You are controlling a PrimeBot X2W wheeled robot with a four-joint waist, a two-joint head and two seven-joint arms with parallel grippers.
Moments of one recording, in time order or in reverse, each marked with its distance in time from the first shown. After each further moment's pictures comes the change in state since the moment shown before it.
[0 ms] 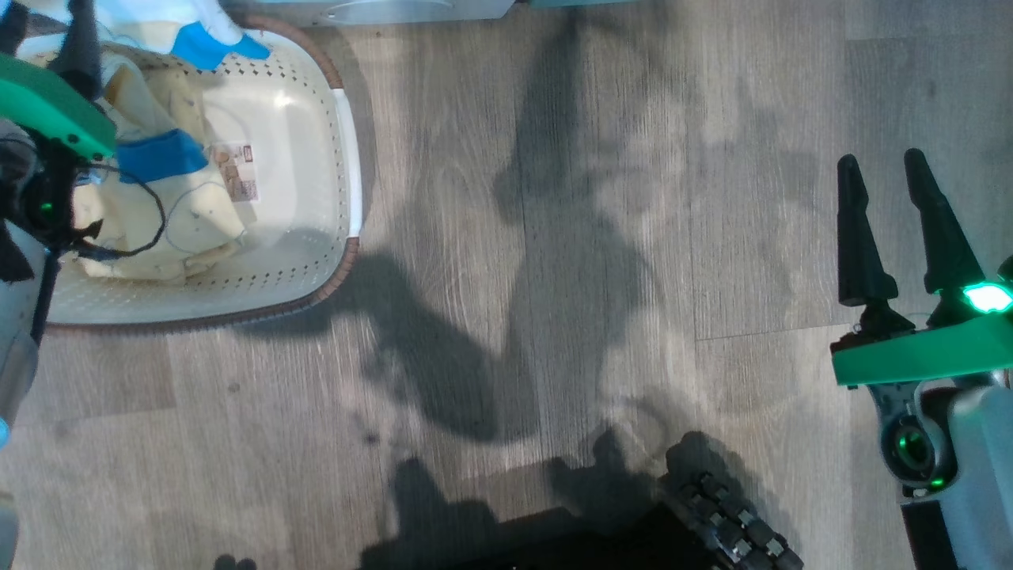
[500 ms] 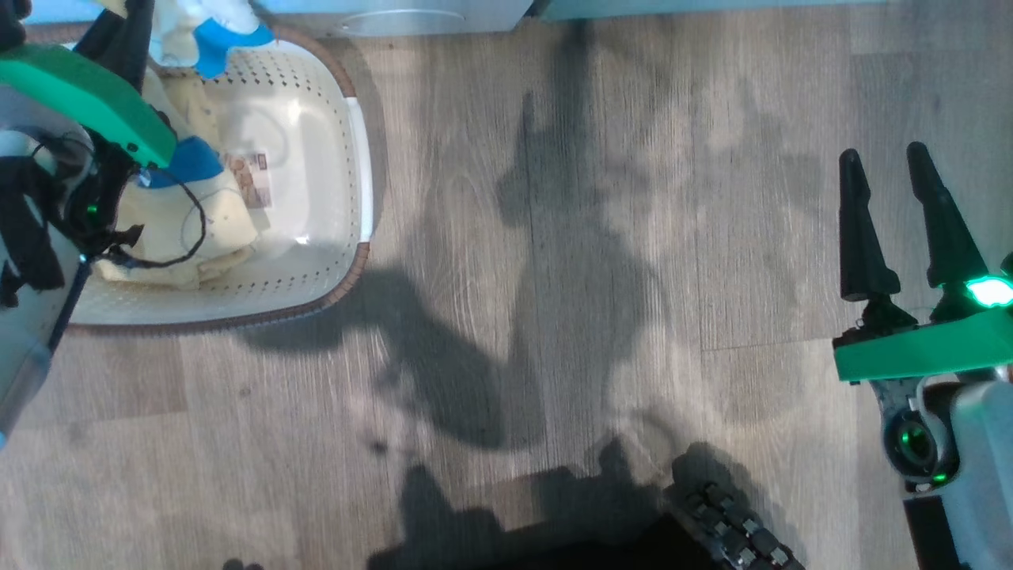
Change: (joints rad) left arm -0.004 0.049 -0.231 -0.198 -0.073 0.000 -0.010; right arm -0.011 -0.002 -0.003 0.002 -0.009 0.000 0.000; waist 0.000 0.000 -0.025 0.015
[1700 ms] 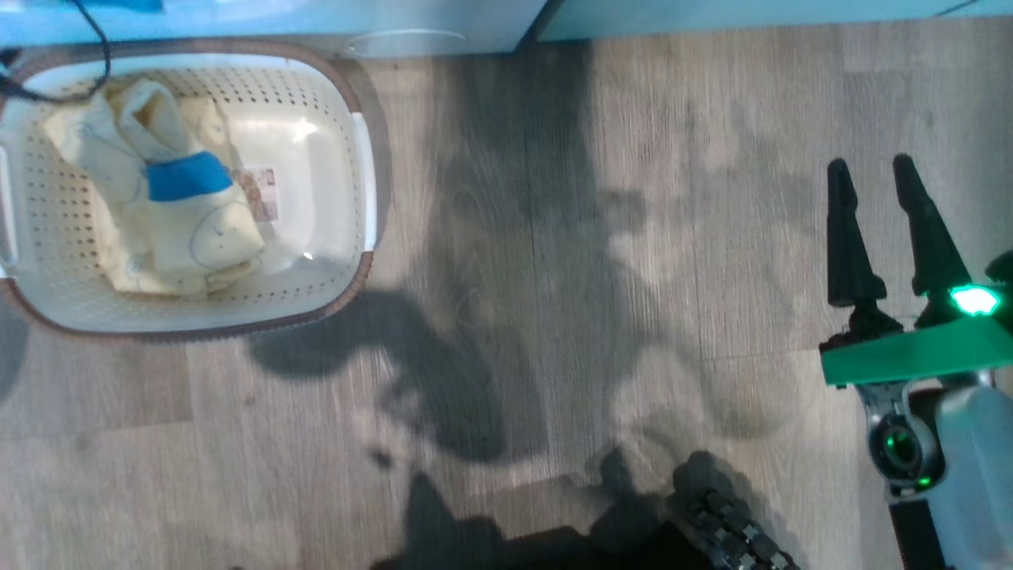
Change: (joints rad) left arm -0.317 0.082 -0.053 -0.059 0.044 0.046 0.278; right arm 0.017 0.023 0.003 0.014 0.011 0.000 0.000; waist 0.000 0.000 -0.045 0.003
